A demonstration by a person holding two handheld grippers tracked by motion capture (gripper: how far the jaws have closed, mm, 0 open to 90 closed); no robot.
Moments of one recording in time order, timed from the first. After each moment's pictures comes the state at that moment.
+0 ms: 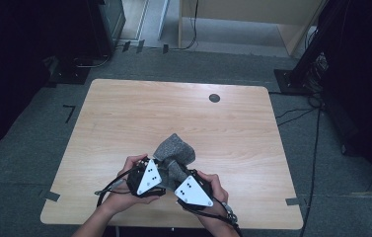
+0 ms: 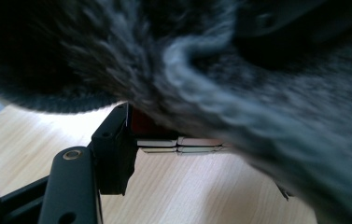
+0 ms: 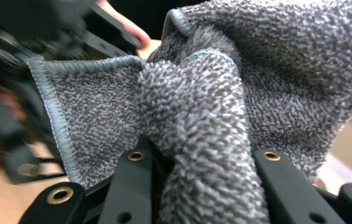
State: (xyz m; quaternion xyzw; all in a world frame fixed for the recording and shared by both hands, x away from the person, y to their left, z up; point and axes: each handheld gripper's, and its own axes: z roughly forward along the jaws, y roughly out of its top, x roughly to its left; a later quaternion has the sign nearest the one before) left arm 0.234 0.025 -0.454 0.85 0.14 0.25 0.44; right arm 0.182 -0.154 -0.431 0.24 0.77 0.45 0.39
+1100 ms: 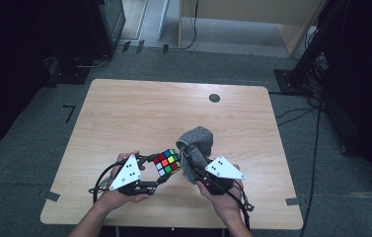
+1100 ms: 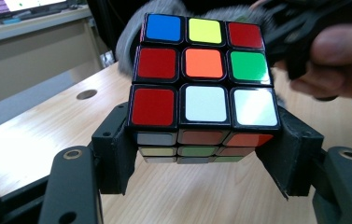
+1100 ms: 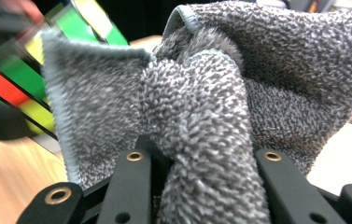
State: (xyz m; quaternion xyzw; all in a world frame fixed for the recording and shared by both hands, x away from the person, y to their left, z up) left arm 0.240 0.059 -0.440 0.79 0.14 0.18 0.57; right arm 0.217 -0.212 -0.435 0.37 0.72 0.52 0.27
